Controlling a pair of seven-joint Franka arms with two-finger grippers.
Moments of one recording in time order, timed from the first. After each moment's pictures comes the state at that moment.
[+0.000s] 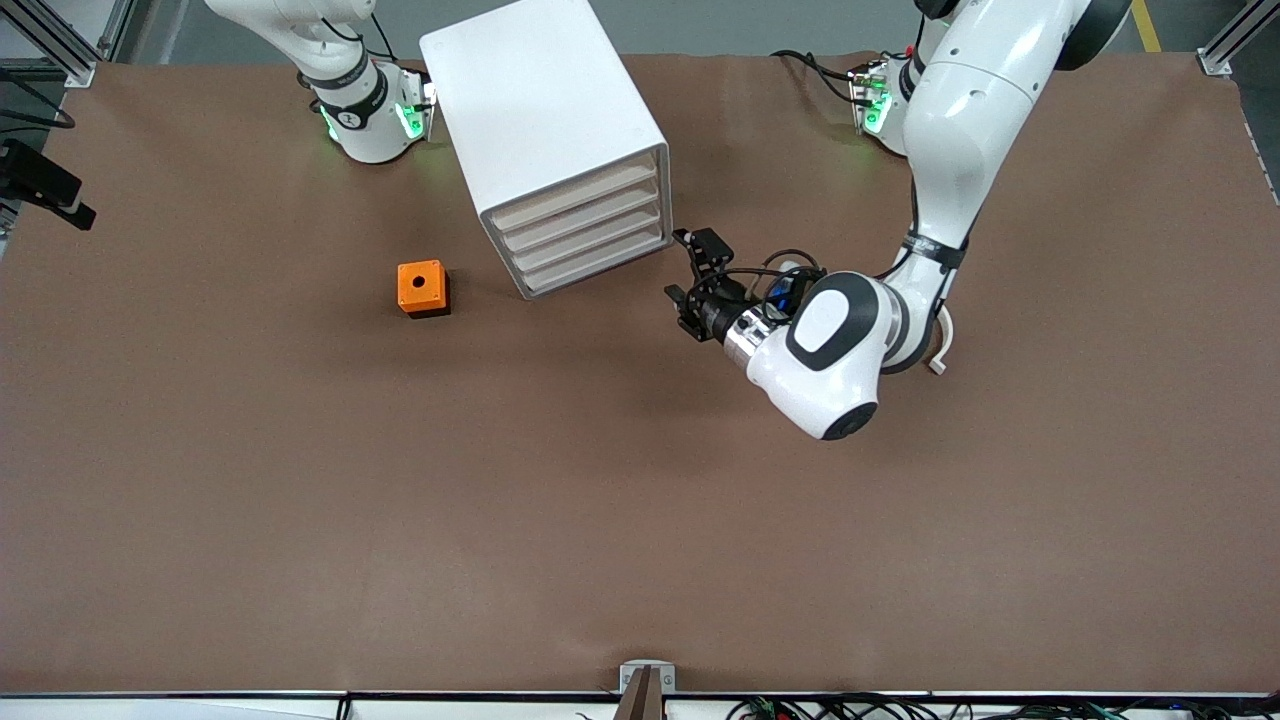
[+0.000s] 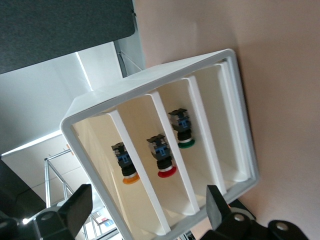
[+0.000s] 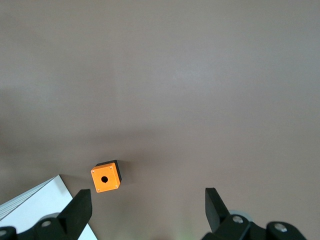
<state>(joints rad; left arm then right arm) -0.41 0.73 -0.12 -1.39 -0.95 1.41 -2.10 -0.03 -0.06 -0.05 -1.52 0.00 1.45 0.00</state>
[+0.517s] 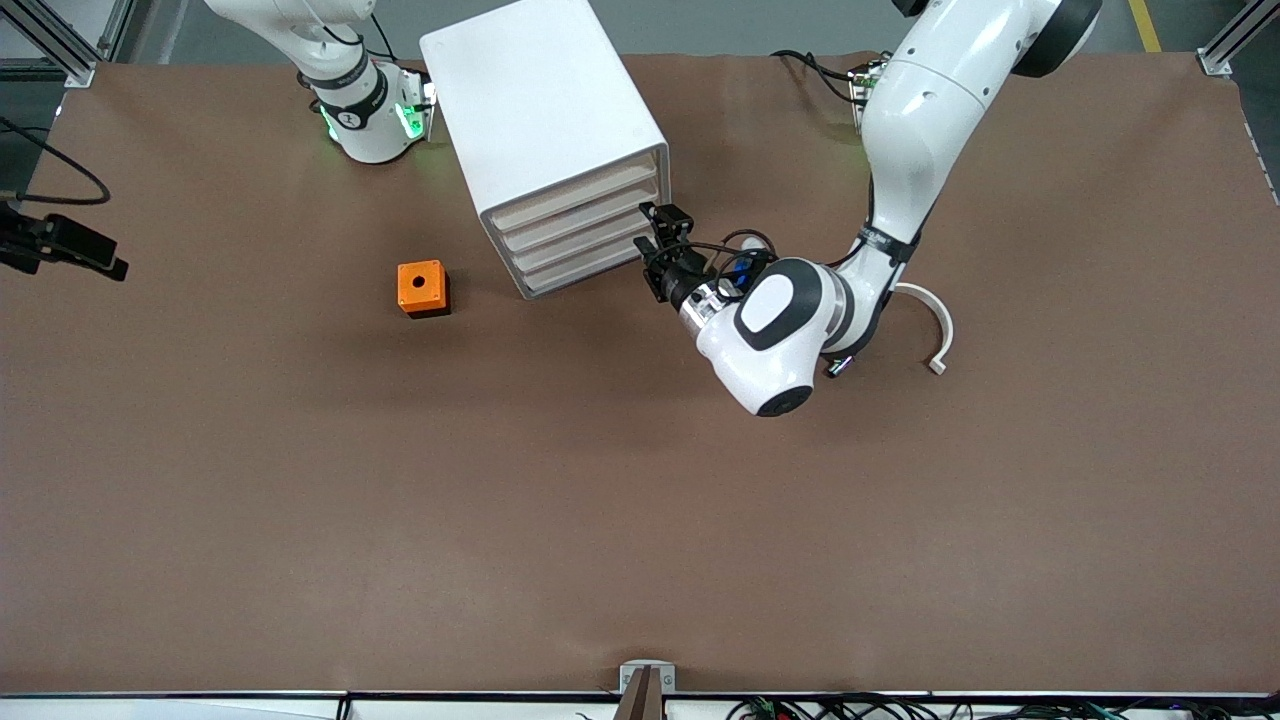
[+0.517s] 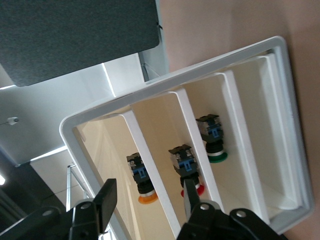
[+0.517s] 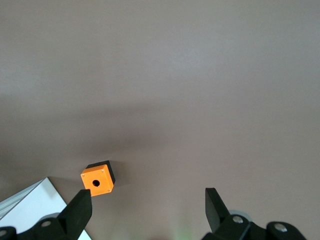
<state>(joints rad) -0.47 0.77 -0.15 -1.39 -0.99 1.38 -2.12 -0.04 0.07 -0.06 -1.51 -0.01 1.48 0.00</state>
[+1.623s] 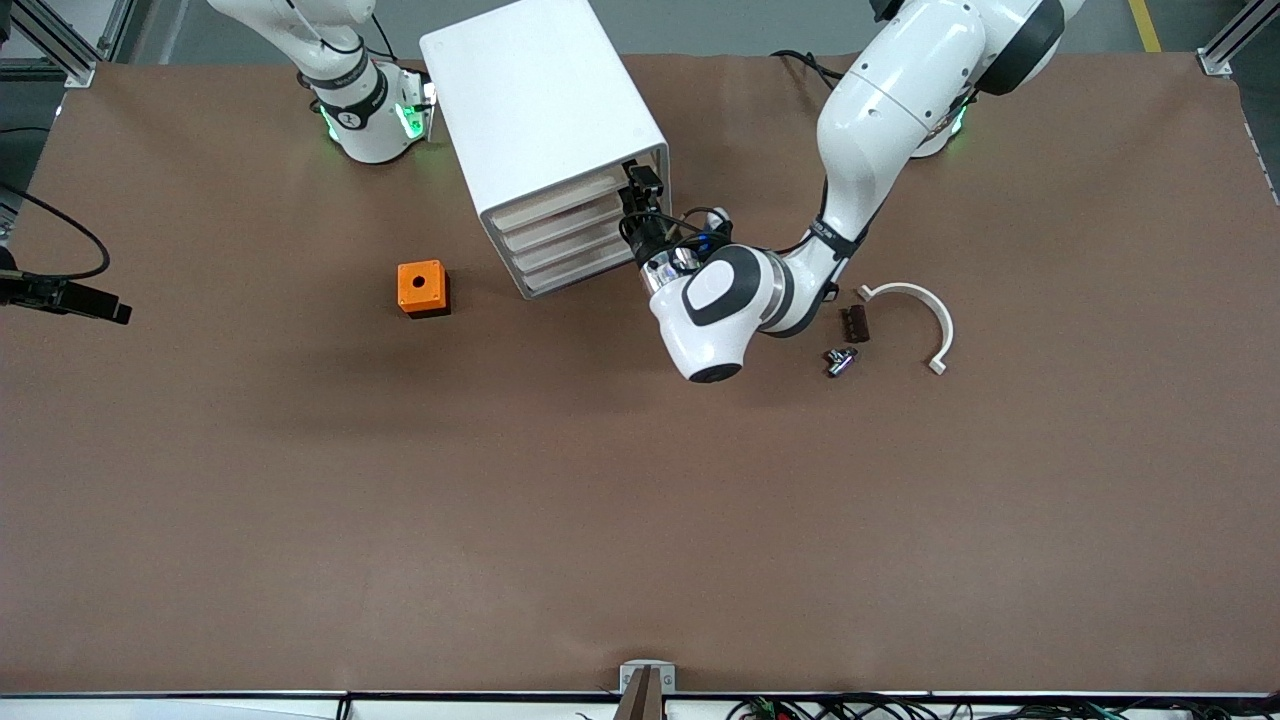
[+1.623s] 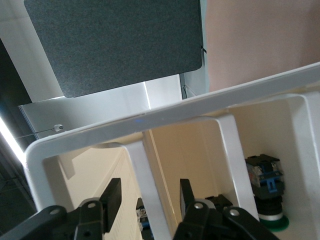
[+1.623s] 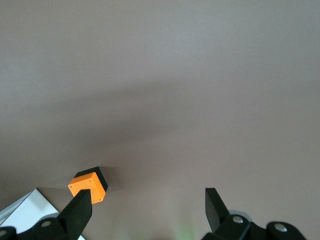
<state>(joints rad) -0.52 0.83 -0.23 -1.44 -1.00 1.32 -2.19 -0.11 0.16 -0.07 -1.51 0.01 1.51 0.01</state>
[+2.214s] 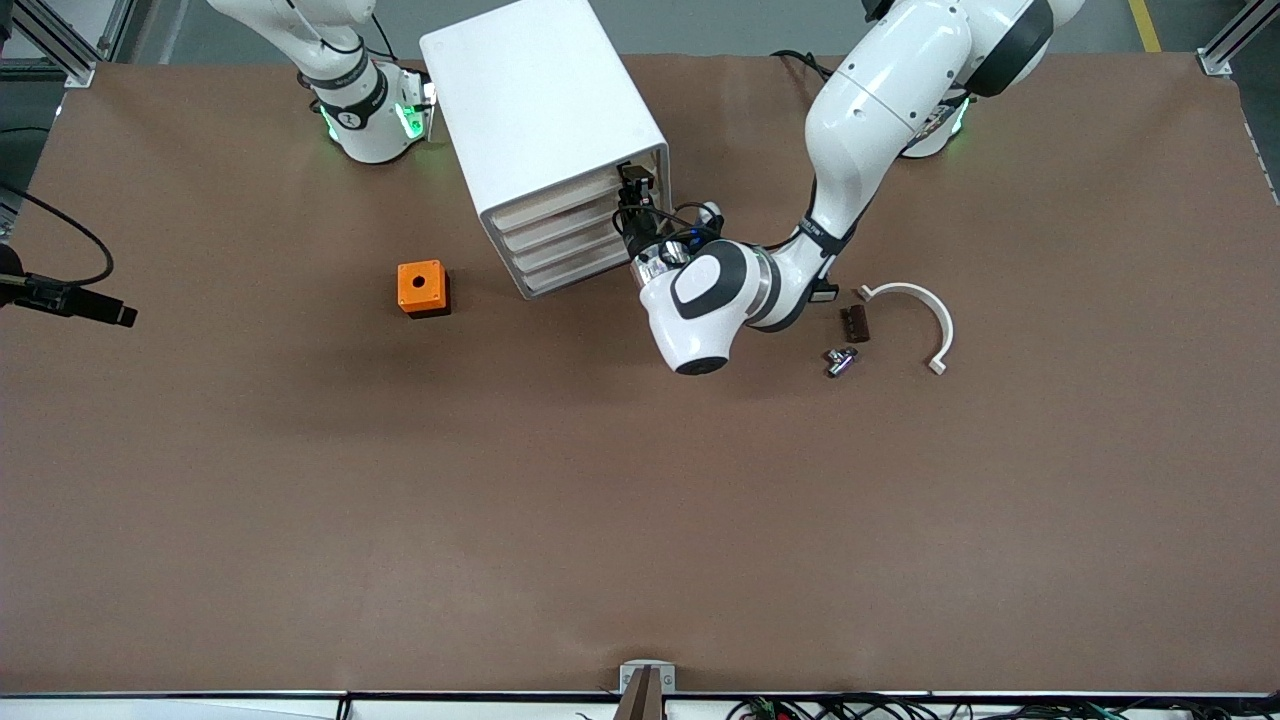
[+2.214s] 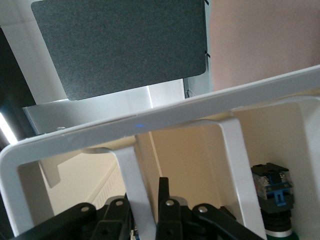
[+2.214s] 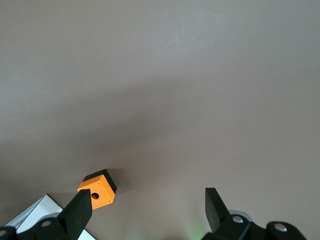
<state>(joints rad) -0.55 0.84 -0.23 -1.44 -1.00 1.32 -2.19 -0.11 0.16 -0.06 -1.51 0.02 1.50 0.09</state>
